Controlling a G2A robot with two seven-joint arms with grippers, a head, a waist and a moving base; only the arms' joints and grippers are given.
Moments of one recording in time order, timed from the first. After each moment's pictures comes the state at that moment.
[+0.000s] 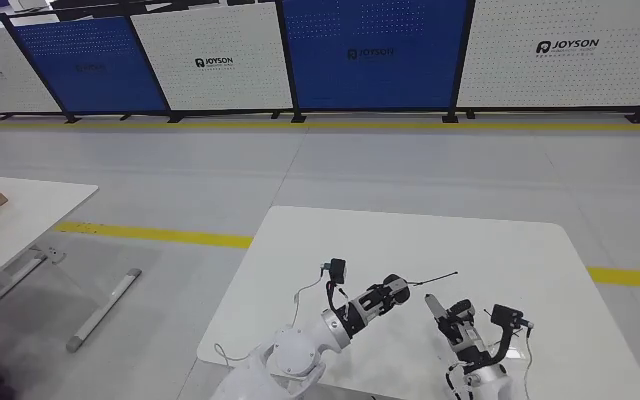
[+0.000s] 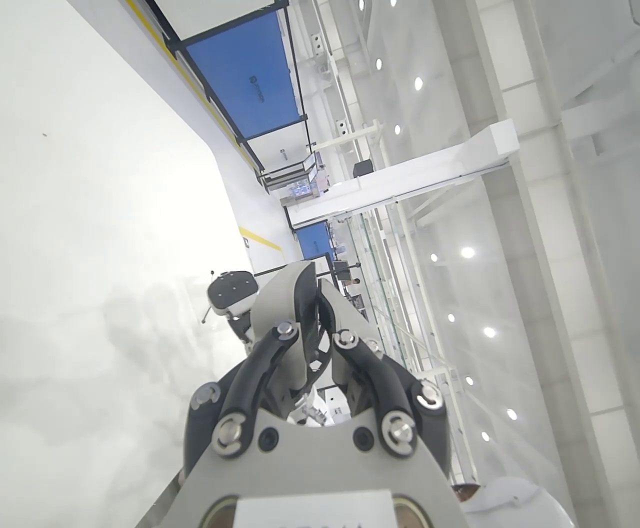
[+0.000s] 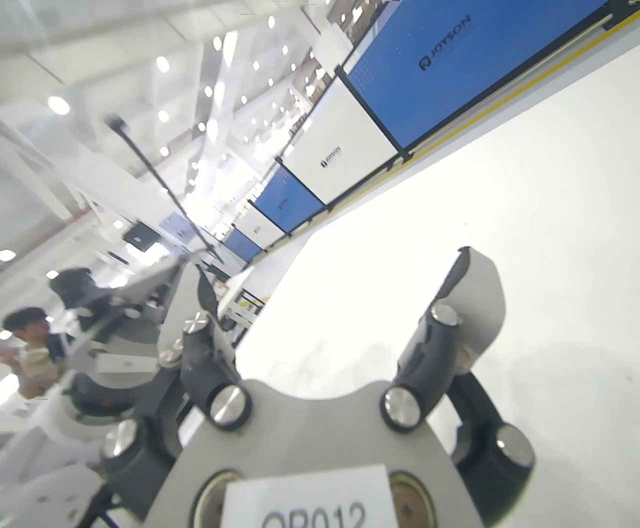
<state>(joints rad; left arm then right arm) 1.40 -1.23 -0.98 -1.69 -0.24 -0.18 -0.23 -1.66 -1.28 1.24 -1.69 -0.65 -0.19 -0.03</state>
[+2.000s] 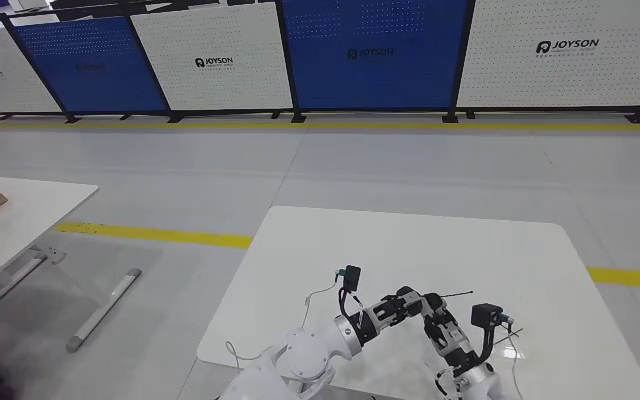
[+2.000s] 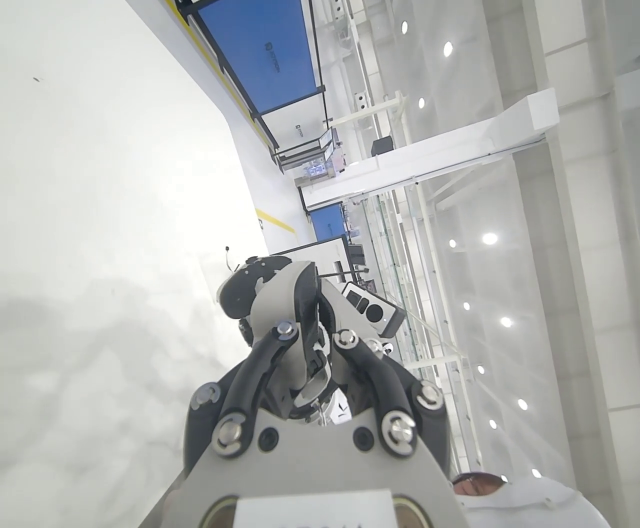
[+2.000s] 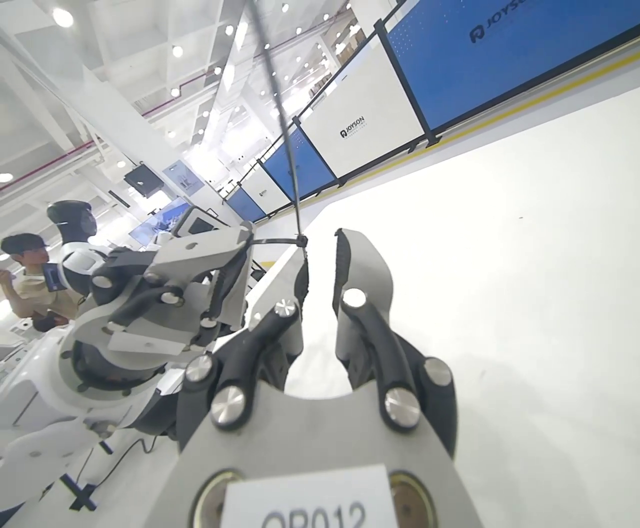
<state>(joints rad) 1.37 -1.25 -0.91 -1.65 -0.19 -0.14 -0.23 -1.64 -1.27 1.21 -1.69 -0.69 -0.30 0.00</state>
